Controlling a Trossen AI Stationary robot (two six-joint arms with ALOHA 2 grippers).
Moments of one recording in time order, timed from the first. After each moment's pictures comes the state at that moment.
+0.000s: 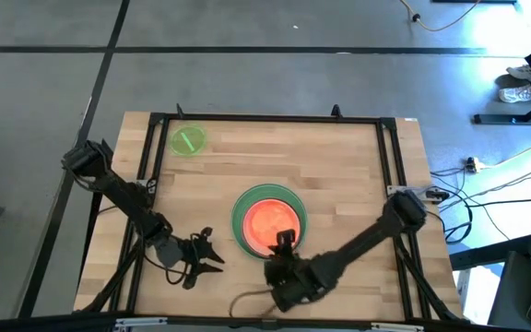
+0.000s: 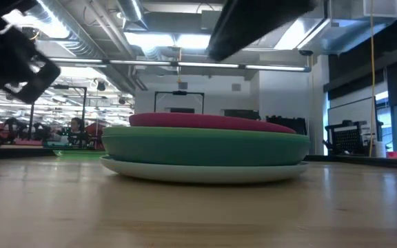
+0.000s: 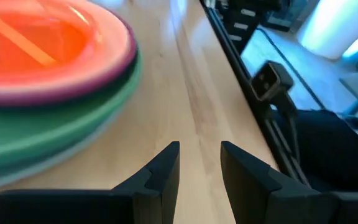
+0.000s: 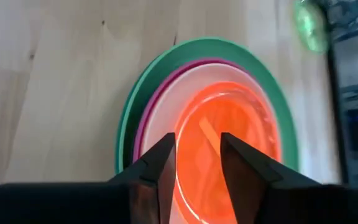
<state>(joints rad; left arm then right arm) -0.76 1.46 0.45 0.53 -0.42 -0.56 0.61 2.13 1.80 -0.90 0.72 0.25</state>
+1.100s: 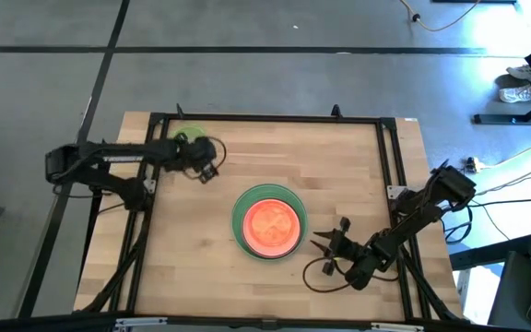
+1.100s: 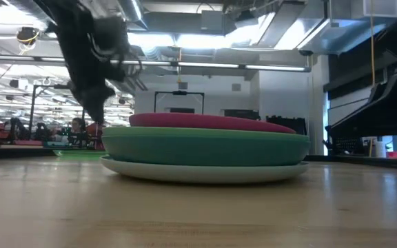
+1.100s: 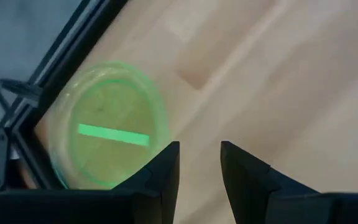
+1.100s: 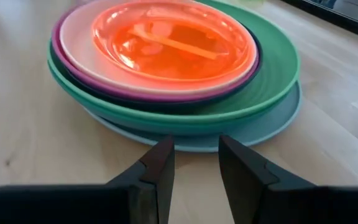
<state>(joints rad) 0.36 1.23 0.73 -0.71 -0.48 -0.26 0.84 1.69 0.57 0.19 1.03 0.81</state>
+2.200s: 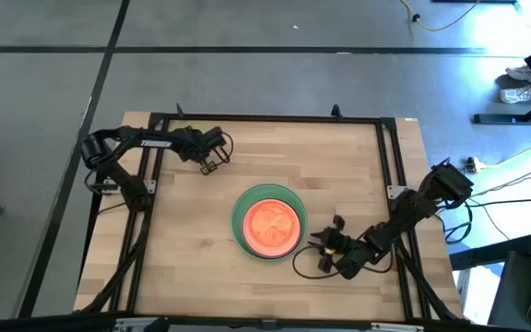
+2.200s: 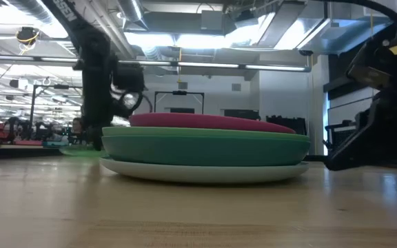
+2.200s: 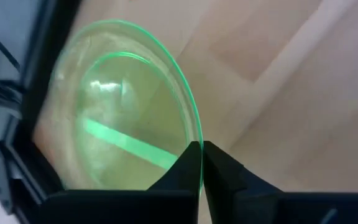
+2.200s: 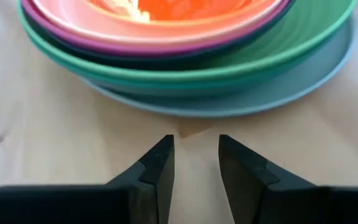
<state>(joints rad) 0.57 1.57 0.76 -0.57 -0.48 -0.03 0.73 1.69 0.56 0.19 0.75 0.87</state>
